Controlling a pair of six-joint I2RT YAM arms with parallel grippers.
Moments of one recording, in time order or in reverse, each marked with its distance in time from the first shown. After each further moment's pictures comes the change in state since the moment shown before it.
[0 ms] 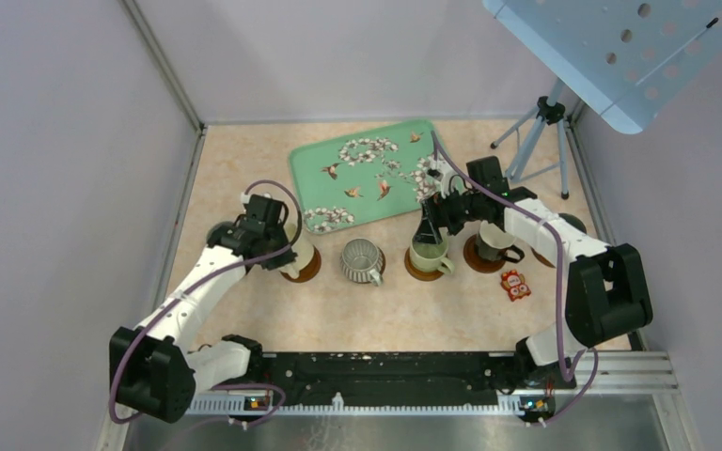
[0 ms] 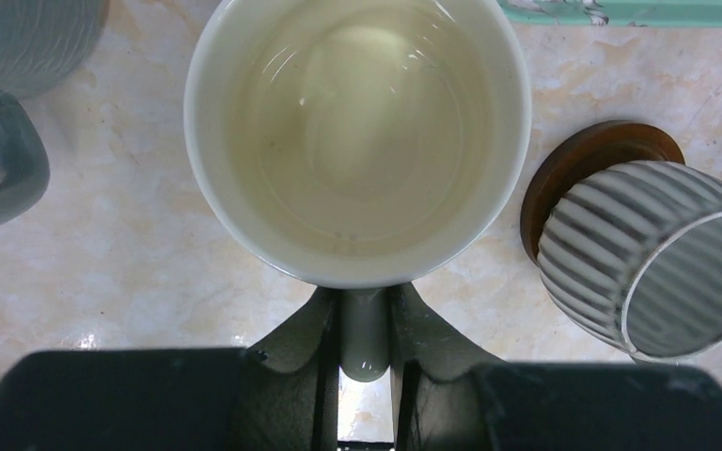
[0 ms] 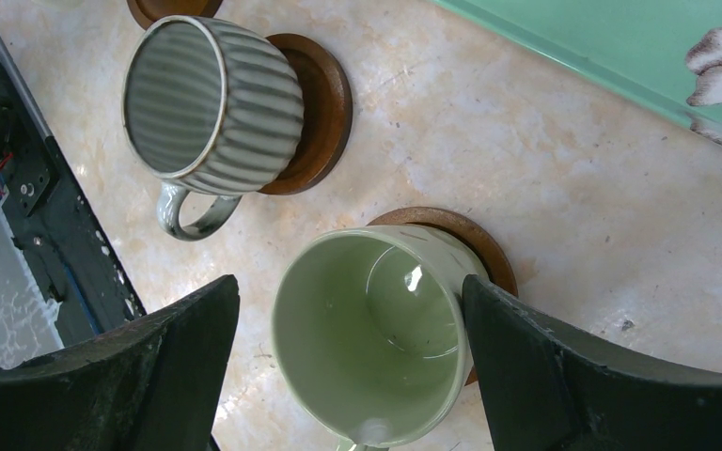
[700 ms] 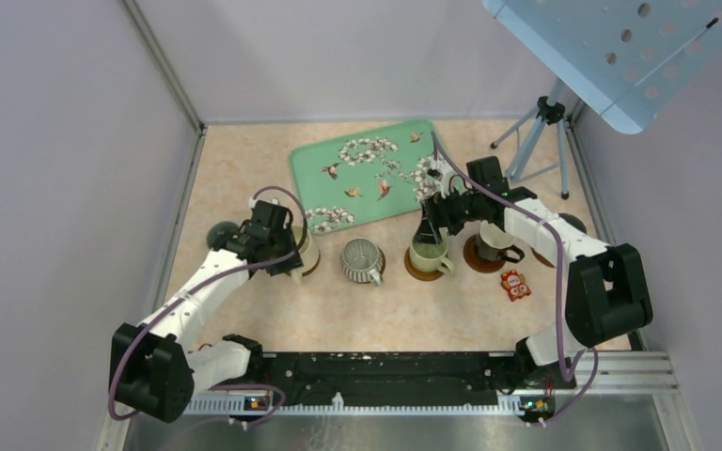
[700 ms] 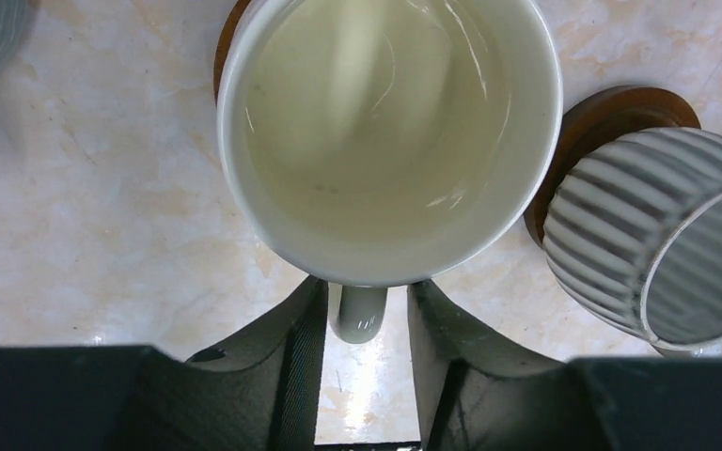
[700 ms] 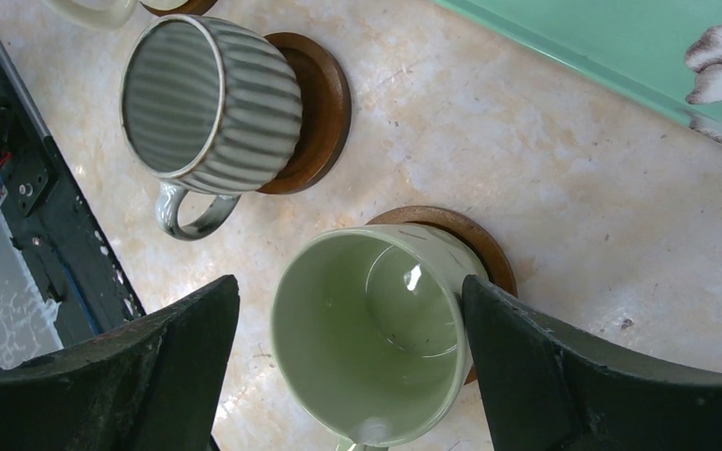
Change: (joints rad) left arm -0.030 0.003 -0.055 0.055 0.035 0.016; right arm 0.000 0.000 0.000 -0.001 0.003 0.000
